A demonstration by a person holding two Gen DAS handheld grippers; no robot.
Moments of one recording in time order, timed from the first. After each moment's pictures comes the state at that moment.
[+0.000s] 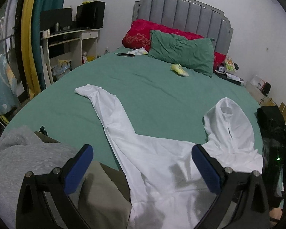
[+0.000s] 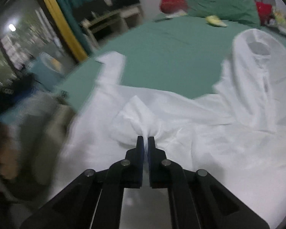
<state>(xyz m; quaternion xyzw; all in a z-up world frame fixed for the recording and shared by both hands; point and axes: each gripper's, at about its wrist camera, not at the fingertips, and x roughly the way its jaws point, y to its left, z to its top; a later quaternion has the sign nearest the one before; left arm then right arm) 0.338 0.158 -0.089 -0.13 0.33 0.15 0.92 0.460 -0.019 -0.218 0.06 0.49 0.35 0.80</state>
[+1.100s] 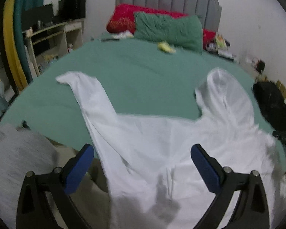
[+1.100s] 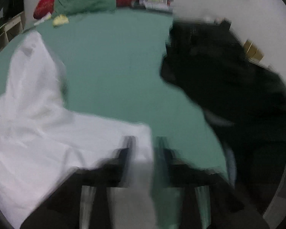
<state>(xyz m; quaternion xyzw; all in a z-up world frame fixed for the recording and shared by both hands) 0.357 0.128 -0.114 -0.09 0.38 0.11 0.91 0.470 -0.276 -0.170 -0.06 0.46 -0.12 0.88</state>
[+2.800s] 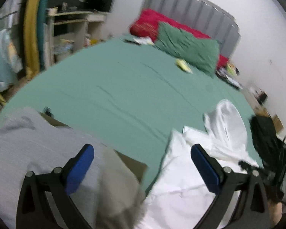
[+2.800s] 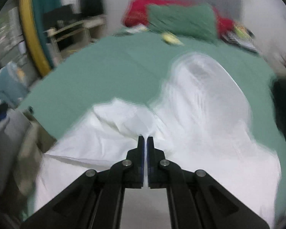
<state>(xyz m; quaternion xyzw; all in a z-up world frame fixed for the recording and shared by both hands) 0.319 0.198 -0.095 -0.19 0.37 0.12 0.90 0.400 -0.116 -0.171 -0.03 0.48 0.10 0.87</state>
